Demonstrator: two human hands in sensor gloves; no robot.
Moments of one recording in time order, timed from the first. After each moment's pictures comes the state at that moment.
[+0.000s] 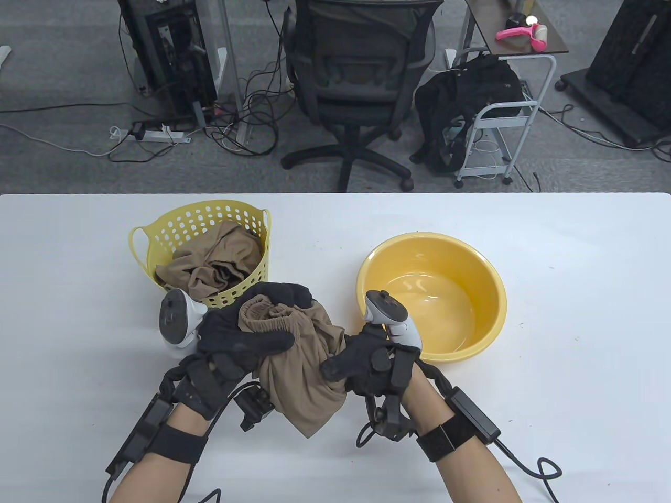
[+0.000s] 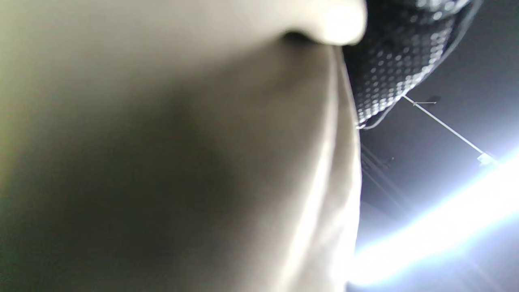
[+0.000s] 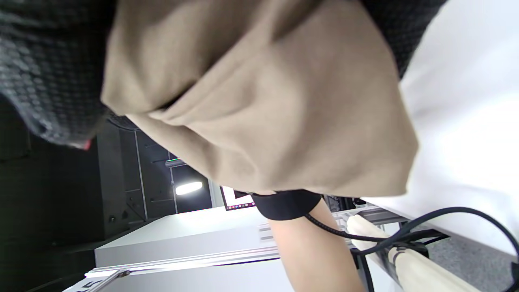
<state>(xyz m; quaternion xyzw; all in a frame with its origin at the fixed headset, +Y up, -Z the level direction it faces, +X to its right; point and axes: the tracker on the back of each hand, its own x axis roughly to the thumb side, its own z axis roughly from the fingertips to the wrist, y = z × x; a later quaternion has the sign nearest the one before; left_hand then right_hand) -0.186 -0.595 -0.317 0.00 -0.41 0.67 0.62 0.022 -0.662 -0.322 0.34 0.42 0.52 0.66</state>
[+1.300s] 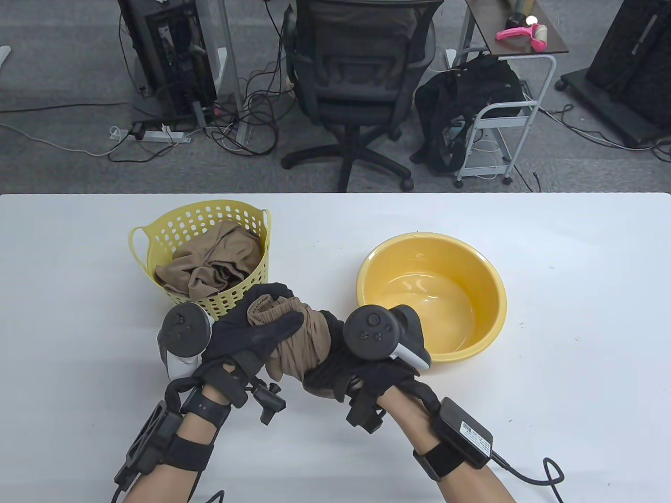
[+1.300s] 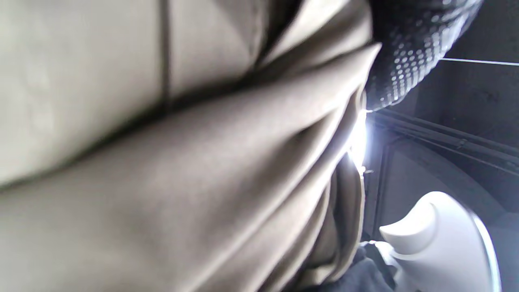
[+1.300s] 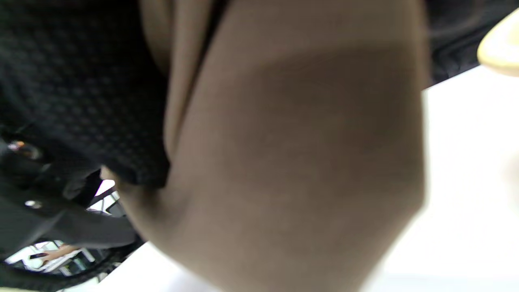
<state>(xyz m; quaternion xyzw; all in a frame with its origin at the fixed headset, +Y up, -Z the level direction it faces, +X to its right) -0.194 -0.625 -0.315 0.04 -0.22 0.57 0.79 0.021 -0.617 -0.307 0.29 0.01 0.91 0.31</state>
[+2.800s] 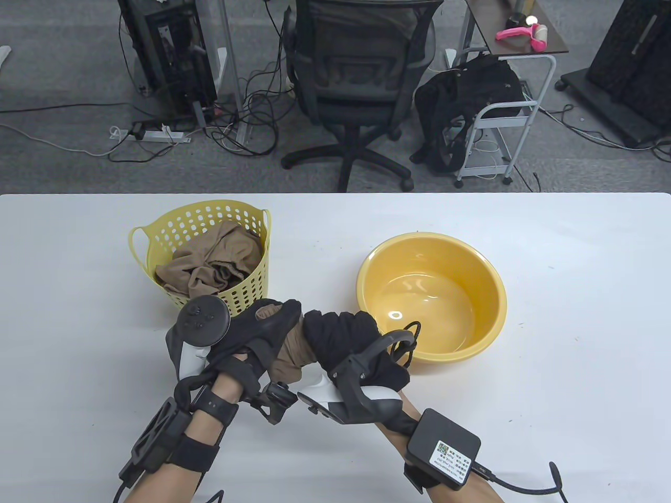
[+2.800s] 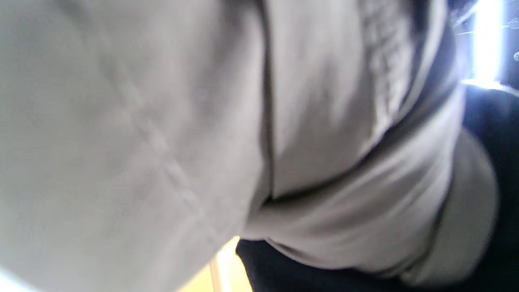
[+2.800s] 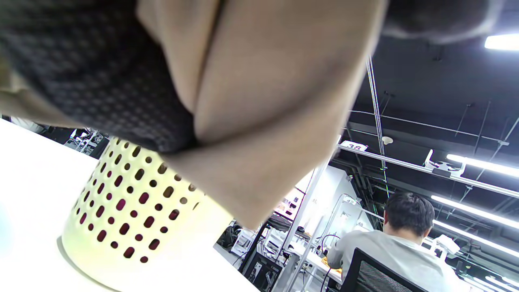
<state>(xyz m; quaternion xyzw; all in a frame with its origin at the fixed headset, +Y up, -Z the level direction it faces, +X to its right) -0.188 -0.637 -0.318 -0.04 -0.08 0.53 0.84 -0.011 -0.609 -0.265 0.33 -0.33 0.88 -0.13</state>
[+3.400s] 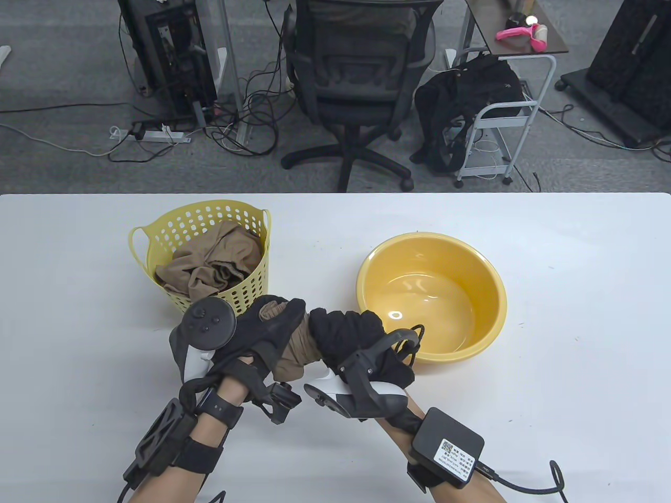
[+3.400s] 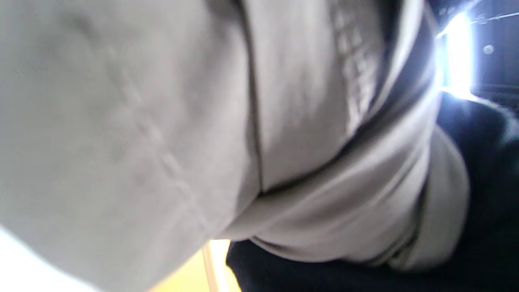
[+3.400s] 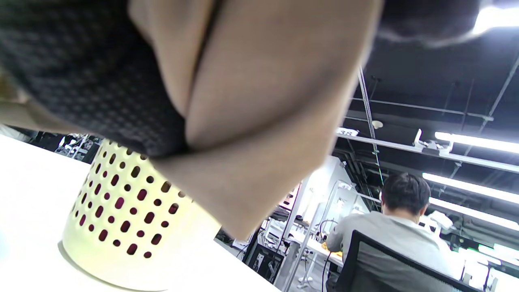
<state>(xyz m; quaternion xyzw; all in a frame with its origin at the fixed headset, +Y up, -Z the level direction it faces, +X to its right) -0.182 -0.629 -0.315 0.00 -0.10 0.50 0.86 0.000 -0.609 -0.272 0.30 -0.30 0.90 -0.08</state>
